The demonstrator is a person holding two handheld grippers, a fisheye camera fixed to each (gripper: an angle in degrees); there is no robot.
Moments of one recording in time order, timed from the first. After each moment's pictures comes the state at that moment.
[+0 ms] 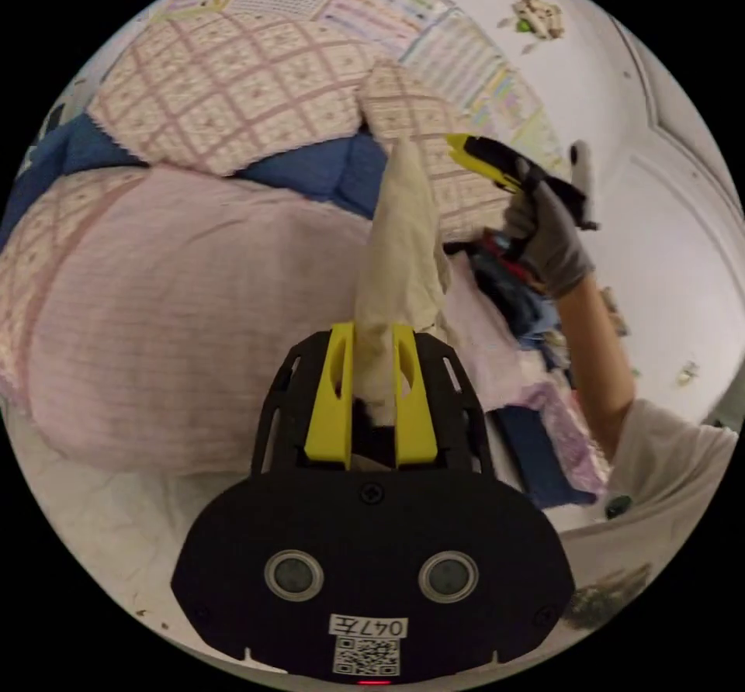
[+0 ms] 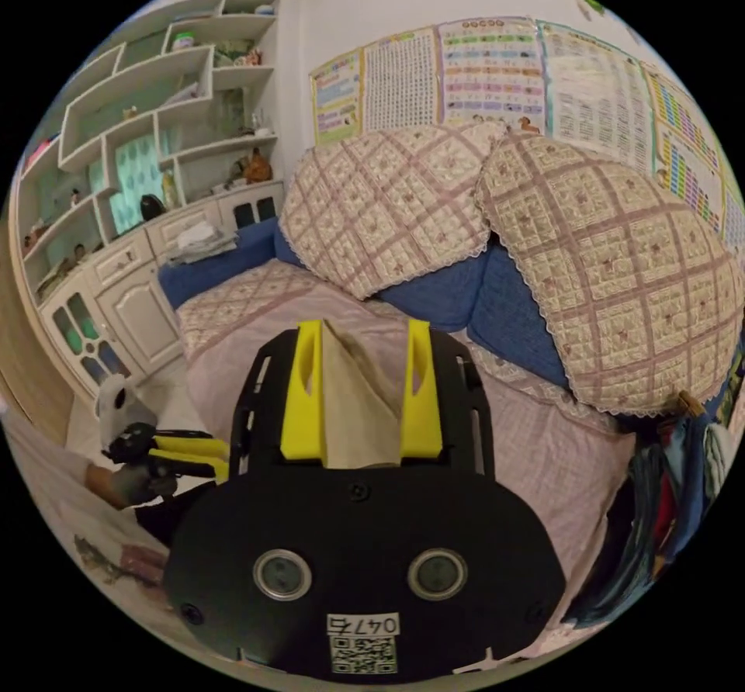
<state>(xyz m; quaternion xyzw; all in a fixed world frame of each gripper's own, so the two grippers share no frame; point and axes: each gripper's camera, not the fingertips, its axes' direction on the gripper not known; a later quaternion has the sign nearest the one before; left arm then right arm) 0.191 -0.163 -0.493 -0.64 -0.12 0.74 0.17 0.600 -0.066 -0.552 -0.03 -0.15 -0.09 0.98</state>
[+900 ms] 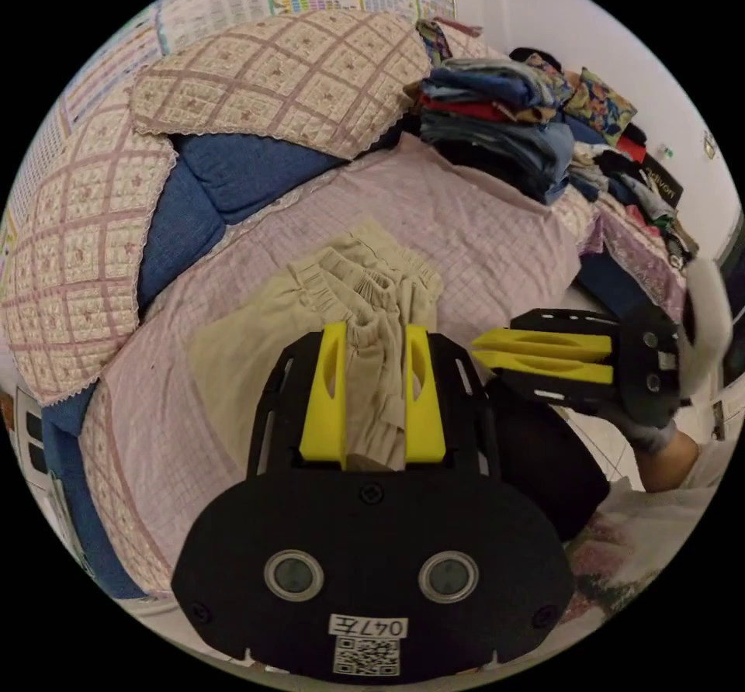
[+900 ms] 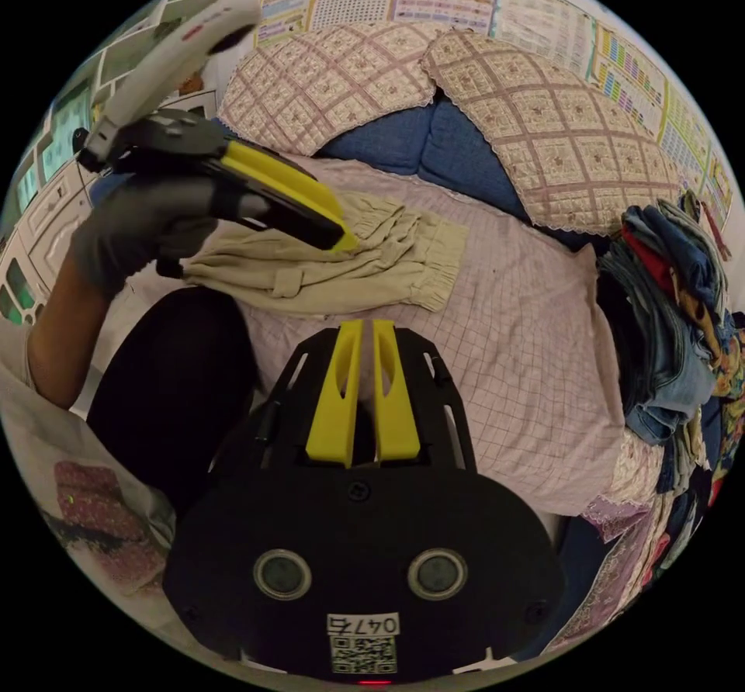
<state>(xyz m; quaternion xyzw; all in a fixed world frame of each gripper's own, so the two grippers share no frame) -0.161 -0.038 -0.565 -0.59 -0.05 0.78 -0.21 0.564 0.279 -0.491 -0.17 0.01 -0.06 0.98</state>
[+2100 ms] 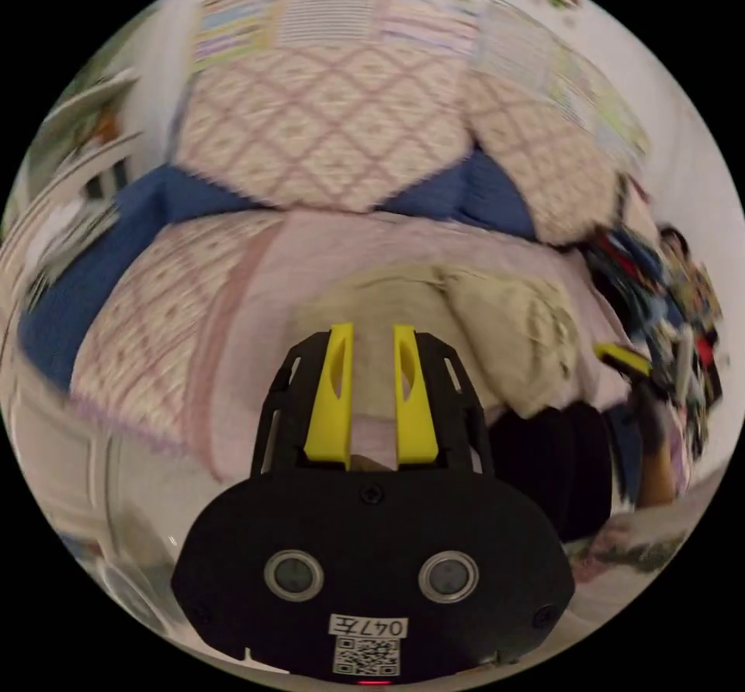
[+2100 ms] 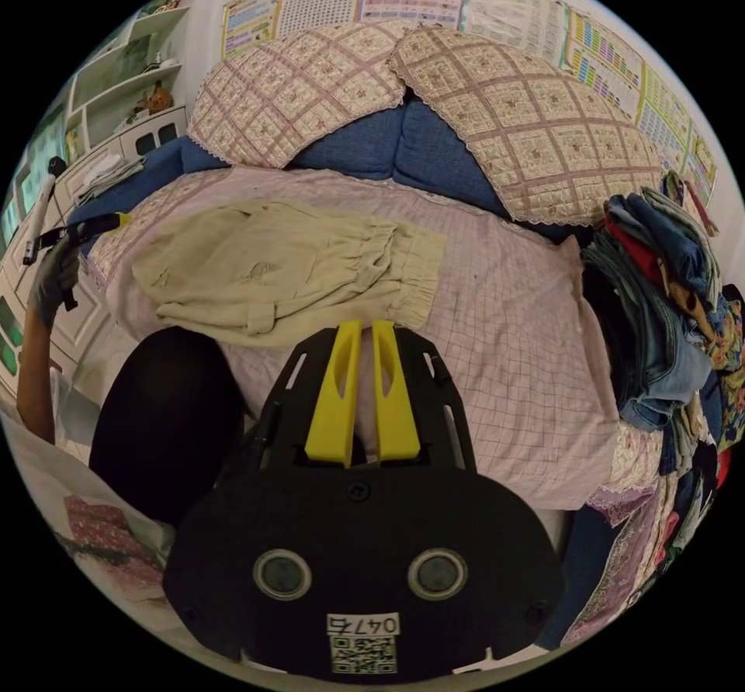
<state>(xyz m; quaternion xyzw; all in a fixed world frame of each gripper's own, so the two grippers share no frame) 0.058 -0.077 -0.244 -0.55 -0.11 0.82 0.05 0.626 0.370 -0.446 -0.17 0.04 -0.02 0.98</state>
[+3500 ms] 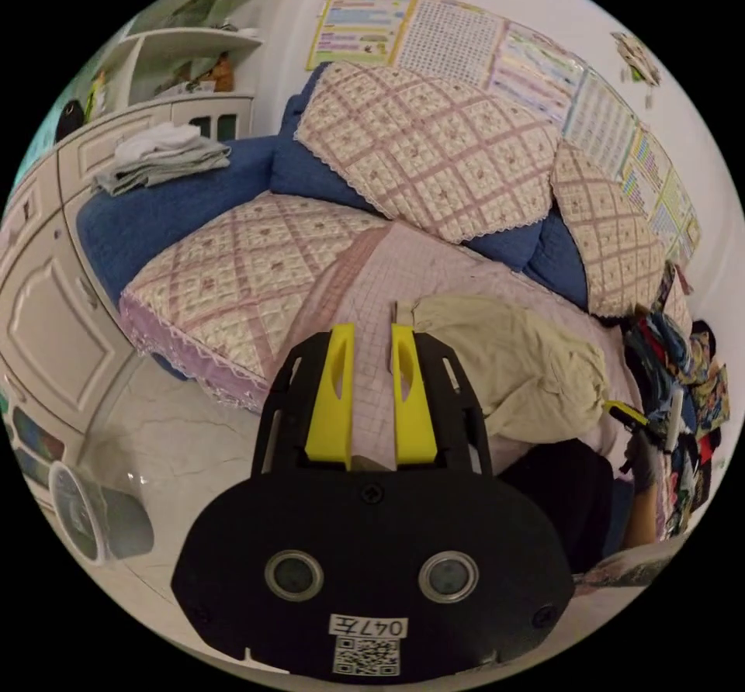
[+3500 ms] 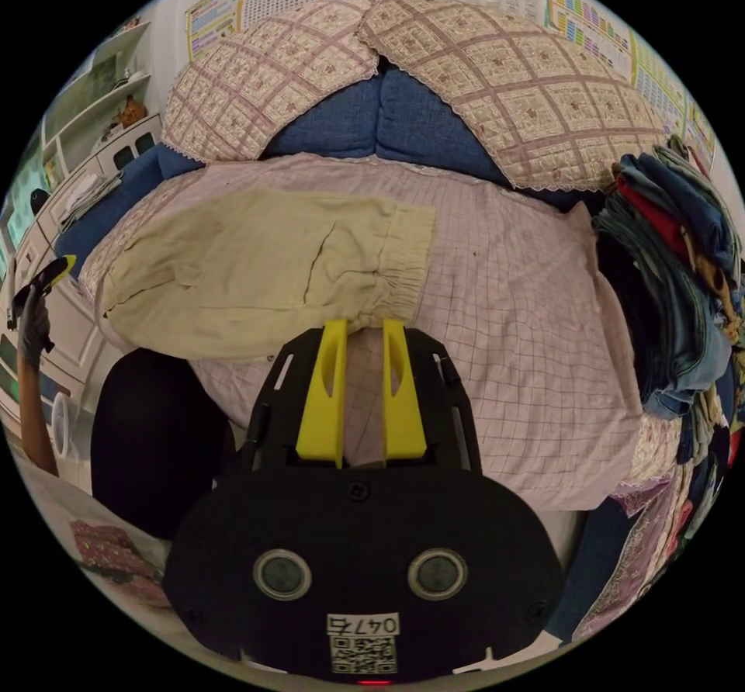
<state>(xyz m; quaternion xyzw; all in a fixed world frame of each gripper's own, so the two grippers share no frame) 0.398 0.081 -0.129 -0.42 -0.16 0.86 0.23 0.683 0.403 -0.432 -0.21 0.04 0.01 0.98</state>
